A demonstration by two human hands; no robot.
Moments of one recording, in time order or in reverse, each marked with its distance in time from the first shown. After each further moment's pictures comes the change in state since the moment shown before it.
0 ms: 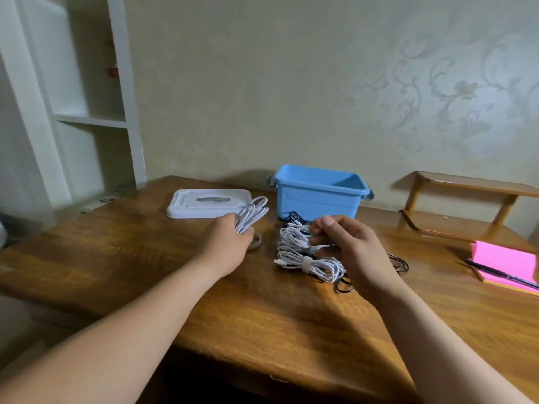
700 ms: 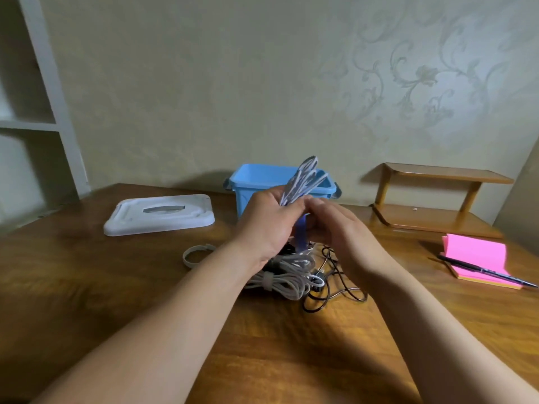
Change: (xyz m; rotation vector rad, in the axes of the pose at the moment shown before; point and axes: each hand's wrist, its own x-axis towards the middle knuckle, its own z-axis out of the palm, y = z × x) left_hand 0.020 0.122 0.087 -0.653 -0.274 0.111; right_hand 0.037 -0.012 -0.043 -0.053 -0.069 -0.042
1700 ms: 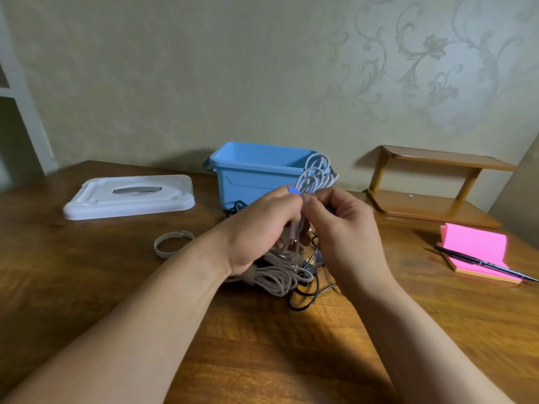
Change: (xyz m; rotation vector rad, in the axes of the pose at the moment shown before) left_hand 0.001 -0.012 -0.002 0.255 -0.433 -0.068; right_hand -0.002 0.021 0.004 -0.028 0.308 -0.144
